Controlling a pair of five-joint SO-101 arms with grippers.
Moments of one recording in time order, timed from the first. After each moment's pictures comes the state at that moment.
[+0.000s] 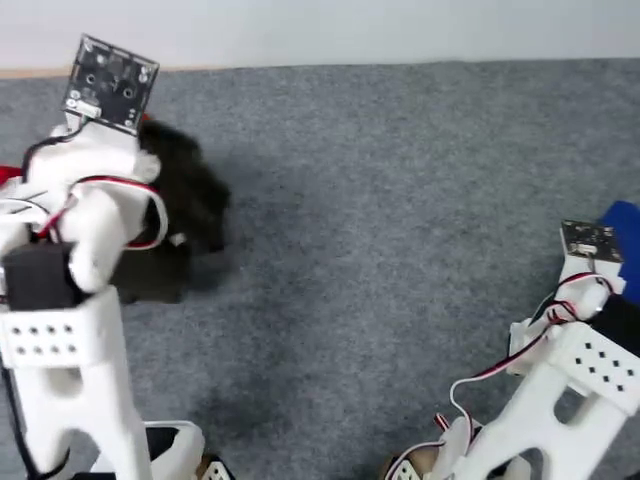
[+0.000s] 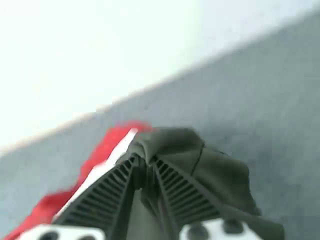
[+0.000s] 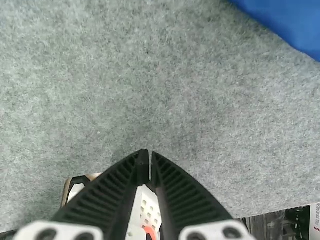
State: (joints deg) left arm -3.7 -31.4 -0.9 74.8 -15.4; right arm 33.2 -41.8 33.8 100.5 24.6
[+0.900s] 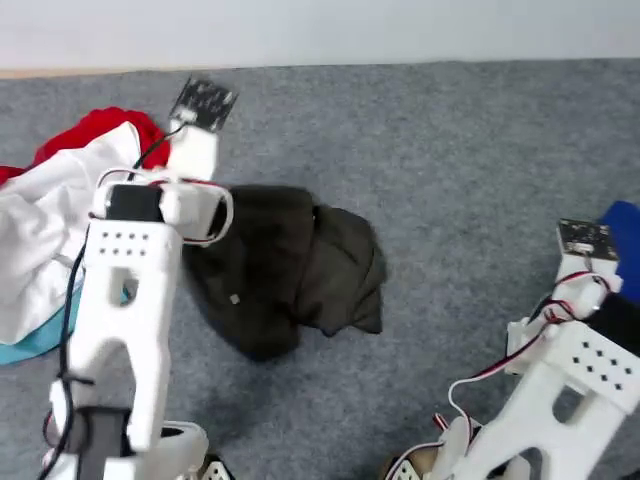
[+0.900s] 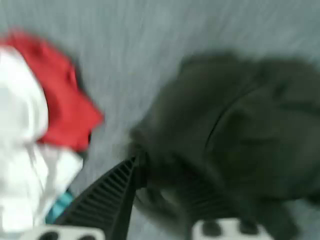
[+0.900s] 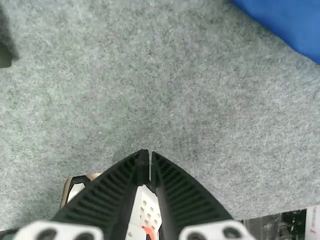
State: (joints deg) left arm -2.1 -10.7 15.4 72.7 -11.7; right arm 31.5 -41.8 33.8 100.5 24.6
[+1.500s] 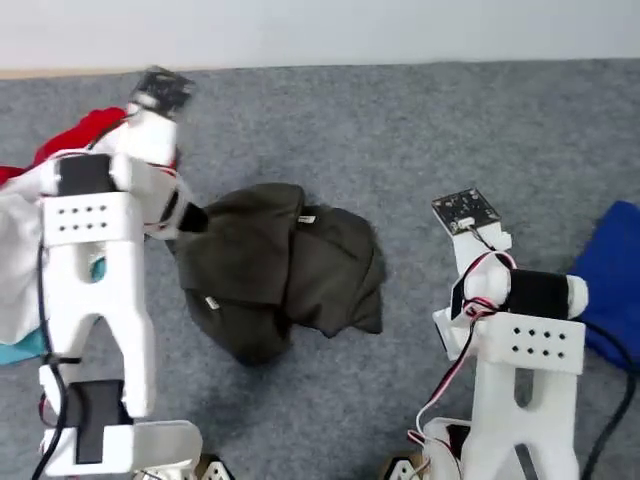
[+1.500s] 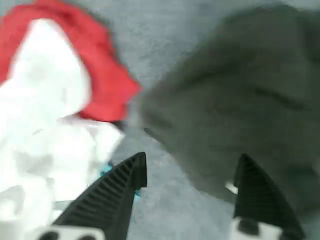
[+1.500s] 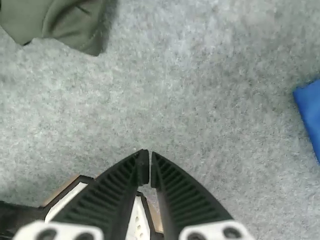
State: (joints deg) left arm -6.2 -4.4 -2.7 90.8 -24.1; right arm 4.5 -41.8 33.8 97.7 24.7
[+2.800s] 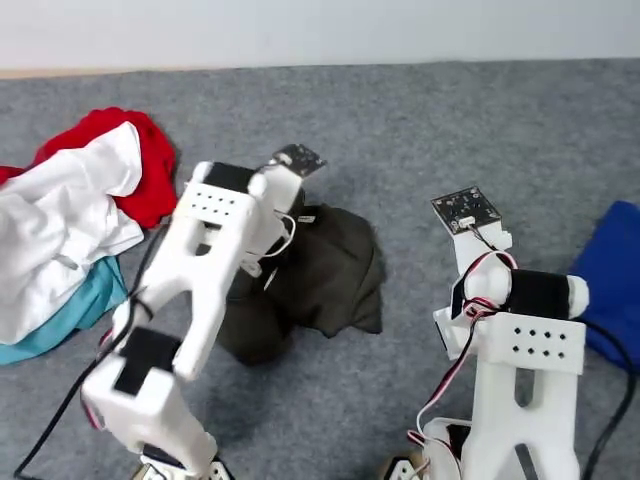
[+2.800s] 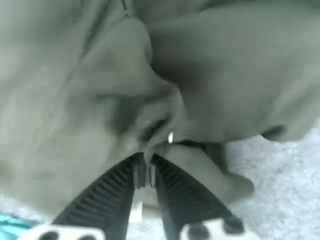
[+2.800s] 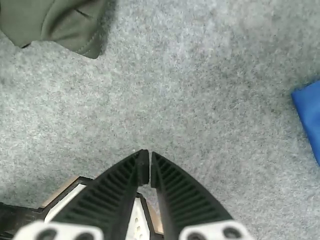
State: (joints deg) left arm 12.3 9.9 2.8 89.2 -15.5; right arm 4.5 -41.8 33.8 97.5 24.7
